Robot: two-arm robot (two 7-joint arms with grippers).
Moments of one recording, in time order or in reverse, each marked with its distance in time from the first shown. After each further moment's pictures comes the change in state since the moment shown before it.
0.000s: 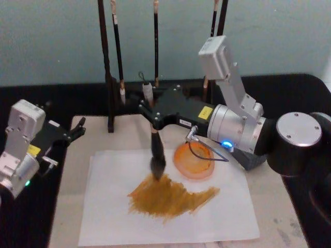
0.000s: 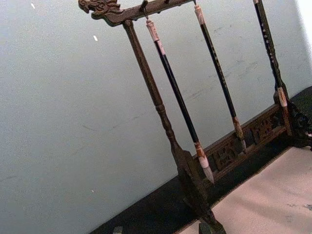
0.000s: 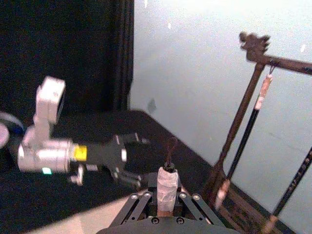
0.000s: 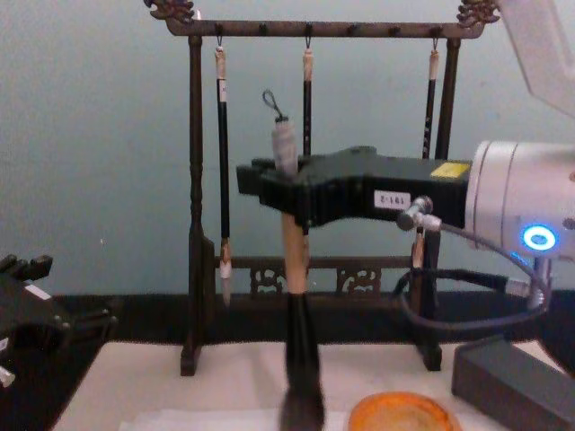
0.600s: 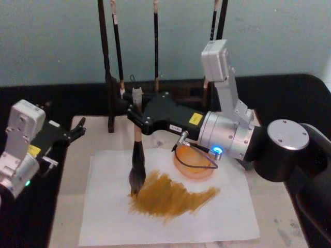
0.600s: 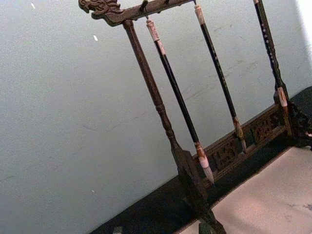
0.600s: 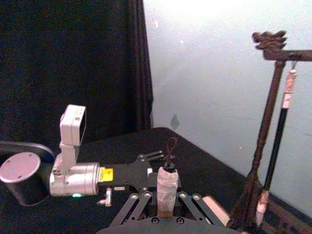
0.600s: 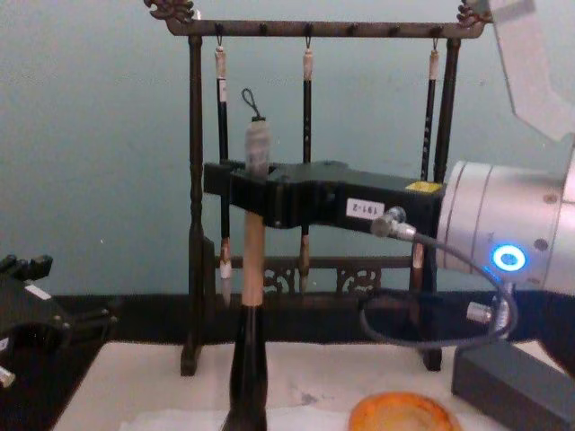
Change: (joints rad) left arm 0.000 0.000 0.000 0.000 0.000 0.000 0.000; right arm 0.000 -0.050 -0.011 0.078 0.140 -0.049 0.067
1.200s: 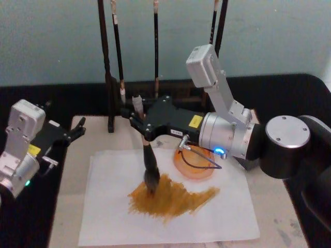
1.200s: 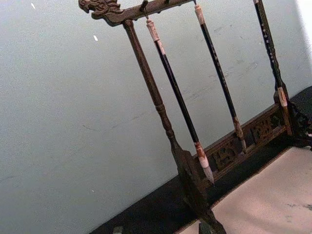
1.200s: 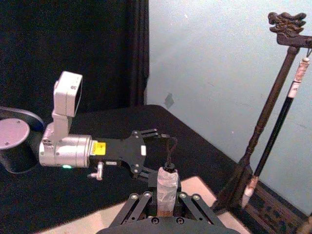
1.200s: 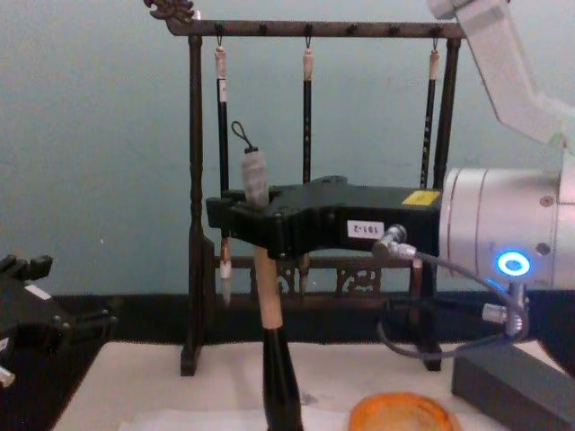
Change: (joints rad) left arm 0.000 0.000 0.000 0.000 0.000 0.000 0.000; right arm 0.030 0.047 -0.051 -0.035 -0.085 0.054 -0.040
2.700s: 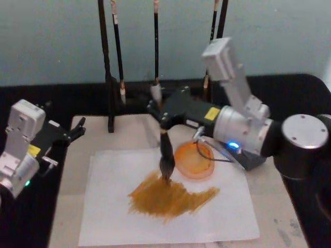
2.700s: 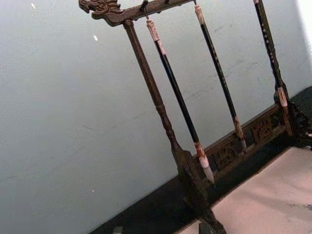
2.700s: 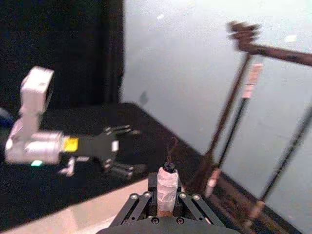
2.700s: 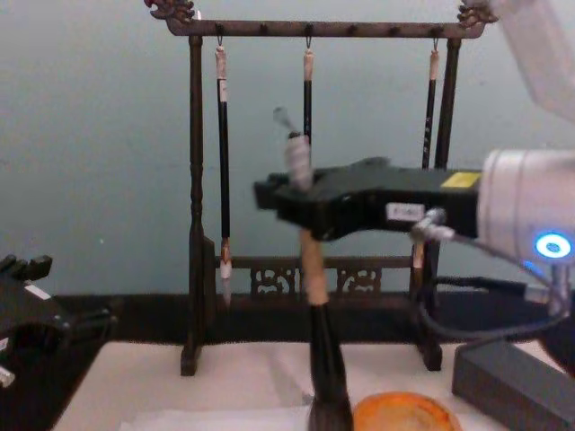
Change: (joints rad) left arm 0.000 0.000 0.000 0.000 0.000 0.000 0.000; right arm -0.054 0.007 0.088 -0.061 -0.089 0.028 -0.045
